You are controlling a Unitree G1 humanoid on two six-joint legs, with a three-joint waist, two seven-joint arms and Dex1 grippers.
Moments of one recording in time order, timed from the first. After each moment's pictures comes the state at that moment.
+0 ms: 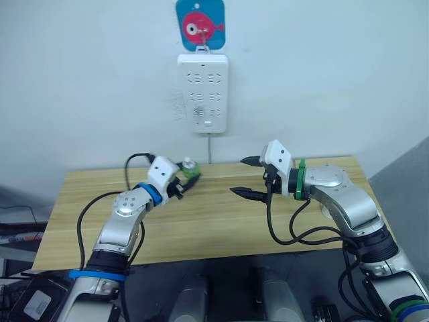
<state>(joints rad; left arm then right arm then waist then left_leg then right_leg) -0.35 0.53 -0.13 0.09 -0.20 0.10 -0.80 -0.54 -0.49 0.25 -0.22 0.28 0.54 0.86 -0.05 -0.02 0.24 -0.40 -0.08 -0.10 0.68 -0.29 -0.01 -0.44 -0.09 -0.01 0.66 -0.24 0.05</state>
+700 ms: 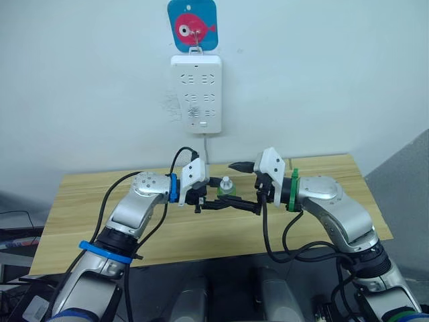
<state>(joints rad) -0.52 0.52 -0.26 0.12 -0.25 0.17 -1.19 -0.46 -0.41 0.26 -0.33 0.32 0.58 0.81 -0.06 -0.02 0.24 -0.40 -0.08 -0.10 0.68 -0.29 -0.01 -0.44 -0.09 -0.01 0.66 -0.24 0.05</state>
